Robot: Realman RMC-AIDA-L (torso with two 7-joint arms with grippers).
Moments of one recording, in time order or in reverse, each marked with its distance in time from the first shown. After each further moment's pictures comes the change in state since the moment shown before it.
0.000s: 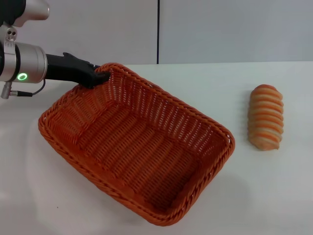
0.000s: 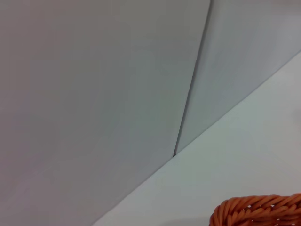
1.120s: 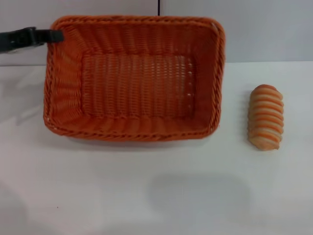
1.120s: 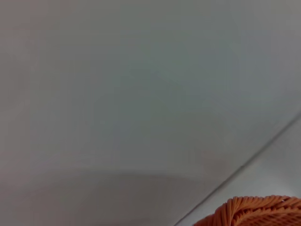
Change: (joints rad) left arm 0.037 0.037 -0.482 0.027 -0.118 0.285 -0.258; right arm 0.008 0.000 0.000 -0.003 0.000 0.018 0.001
